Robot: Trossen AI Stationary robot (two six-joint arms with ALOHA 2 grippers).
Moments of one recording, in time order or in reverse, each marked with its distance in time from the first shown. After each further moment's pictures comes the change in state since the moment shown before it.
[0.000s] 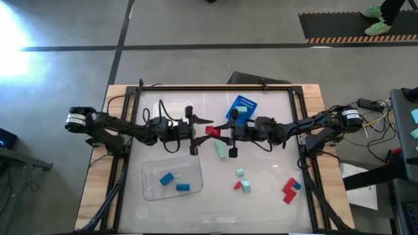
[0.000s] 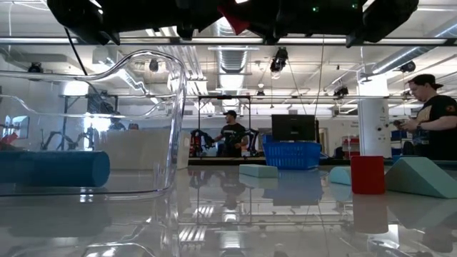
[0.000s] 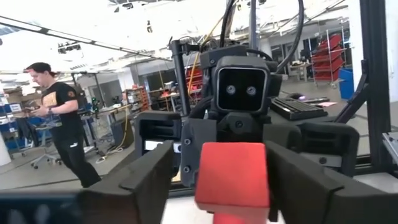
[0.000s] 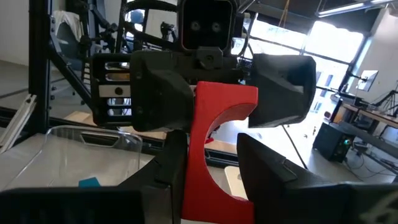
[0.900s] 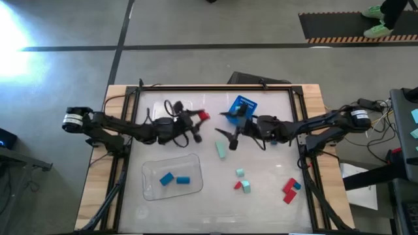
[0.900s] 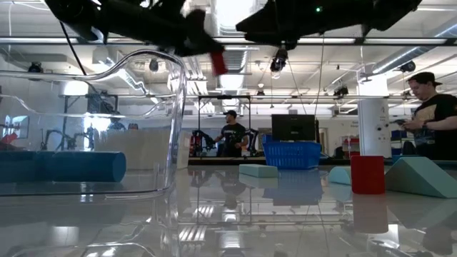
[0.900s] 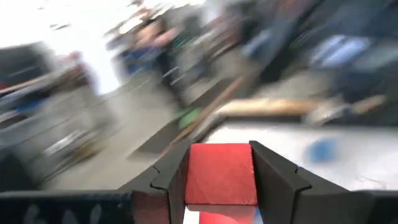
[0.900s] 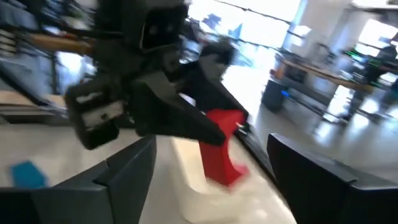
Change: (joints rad) left arm 0.009 -0.039 0.002 -0.279 -0.492 -0.011; right arm 0.000 -0.115 0.000 -0.238 0.297 0.043
